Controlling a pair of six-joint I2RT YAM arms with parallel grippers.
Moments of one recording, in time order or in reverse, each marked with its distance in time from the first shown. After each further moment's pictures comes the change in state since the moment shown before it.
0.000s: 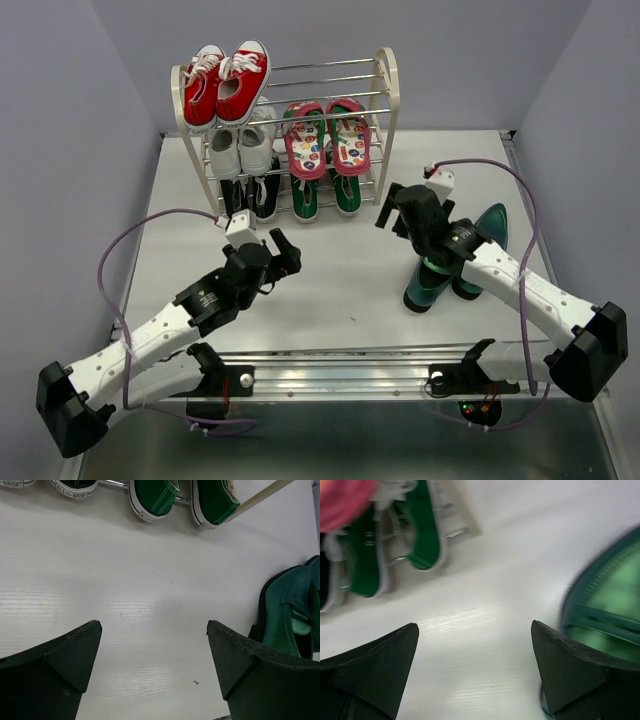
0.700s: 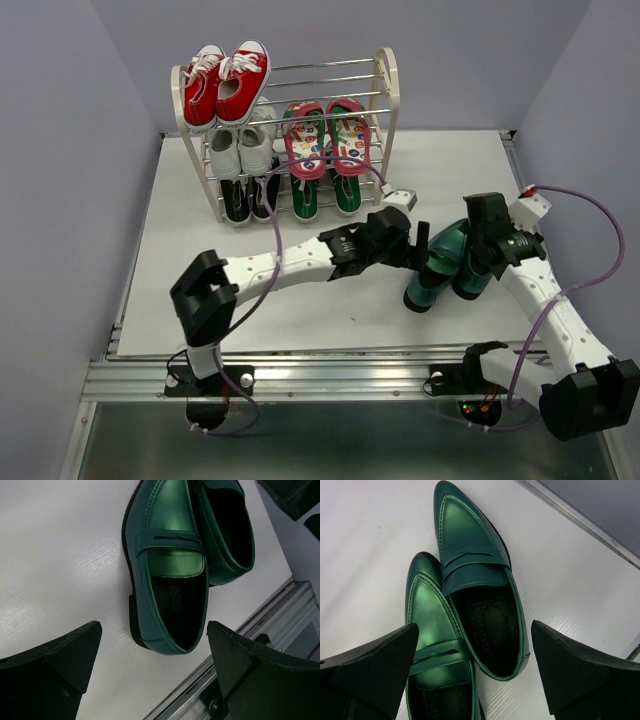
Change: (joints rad) left arm -0.270 0.968 0.772 0.127 0.340 0.165; right arm -0.473 -0.207 -0.164 -0.377 0.236 0.140
